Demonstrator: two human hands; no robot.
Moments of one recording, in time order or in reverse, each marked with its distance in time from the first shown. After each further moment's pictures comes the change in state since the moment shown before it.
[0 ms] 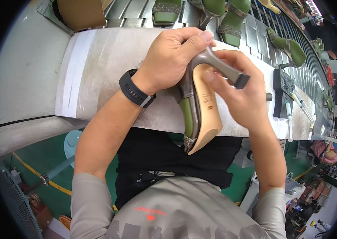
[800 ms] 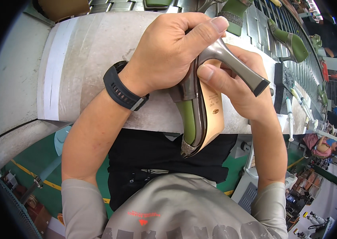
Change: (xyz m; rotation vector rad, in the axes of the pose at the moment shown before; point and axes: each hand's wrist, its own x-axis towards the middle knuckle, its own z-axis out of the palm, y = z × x) left_hand -0.003 -0.009 0.002 0.052 -0.001 0.079; right_hand 0.016 -0.003 0.001 0.249 -0.339 0.377
